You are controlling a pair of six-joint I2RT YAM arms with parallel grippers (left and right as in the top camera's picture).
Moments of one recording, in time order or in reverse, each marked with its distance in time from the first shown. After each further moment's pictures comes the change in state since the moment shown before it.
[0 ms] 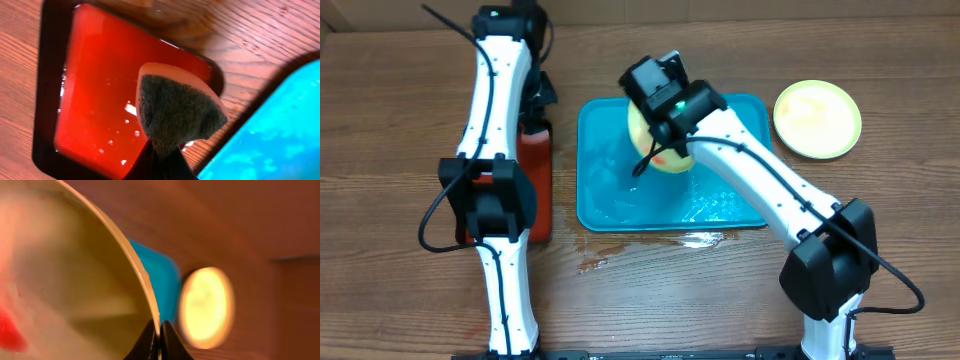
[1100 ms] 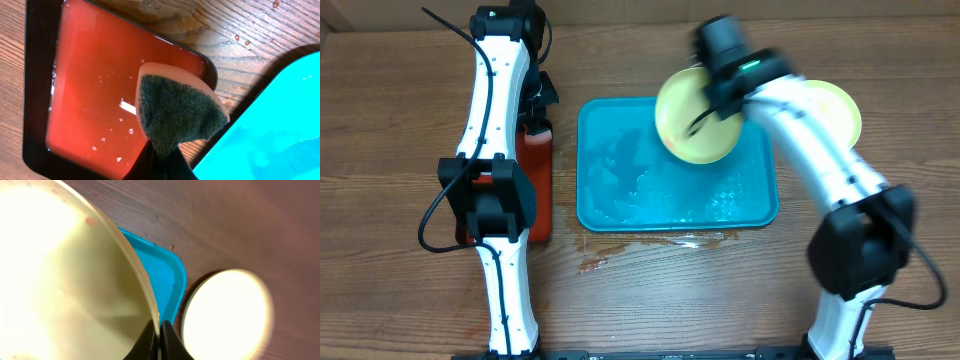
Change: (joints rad) left arm 0.002 0.000 -0.001 0.000 0.034 0.000; right arm -0.399 0.000 0.000 0.075 -0.585 -0.274
